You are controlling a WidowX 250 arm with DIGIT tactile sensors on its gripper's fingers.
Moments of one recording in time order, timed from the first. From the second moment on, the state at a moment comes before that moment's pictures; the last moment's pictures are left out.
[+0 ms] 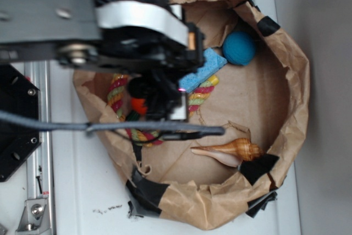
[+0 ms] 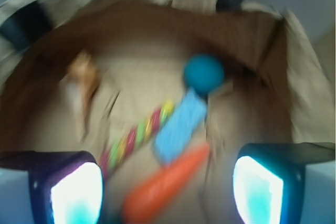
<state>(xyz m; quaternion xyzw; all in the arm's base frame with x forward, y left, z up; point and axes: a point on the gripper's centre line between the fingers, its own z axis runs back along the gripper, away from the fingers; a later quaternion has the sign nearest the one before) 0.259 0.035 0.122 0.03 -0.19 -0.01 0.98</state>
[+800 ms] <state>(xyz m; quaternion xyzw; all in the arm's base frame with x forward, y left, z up) 0.312 0.066 0.057 0.10 -0.20 0.04 0.97</state>
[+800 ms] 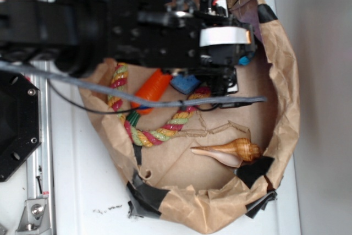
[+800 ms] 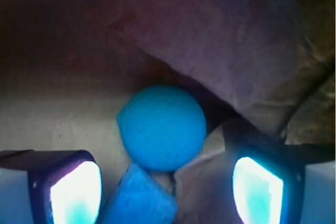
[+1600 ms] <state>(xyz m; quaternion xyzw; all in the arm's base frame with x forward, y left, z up) 0.336 0.058 0.034 0.05 -0.19 0.02 0.98</state>
